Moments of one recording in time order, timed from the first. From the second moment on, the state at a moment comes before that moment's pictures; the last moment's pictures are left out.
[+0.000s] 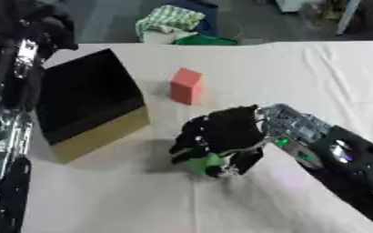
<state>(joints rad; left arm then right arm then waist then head) -0.48 0.21 0.15 -1.65 0.09 -0.22 -0.28 -0.87 -0.41 0.71 -1.41 0.90 -0.82 0.34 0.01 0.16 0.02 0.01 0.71</state>
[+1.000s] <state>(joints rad) -0.48 0.21 0.15 -1.66 0.09 -0.22 -0.28 -0.87 -0.43 0.69 -1.53 0.69 -0.67 0.49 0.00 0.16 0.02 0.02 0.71</state>
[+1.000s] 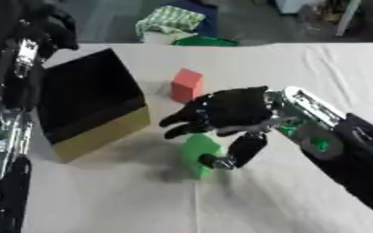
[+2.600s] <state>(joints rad) -0.48 0.21 0.15 -1.66 0.09 -0.23 -0.29 -0.81 -0.37 0.73 -1.43 1.02 -0.77 0.39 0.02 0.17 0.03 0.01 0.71</state>
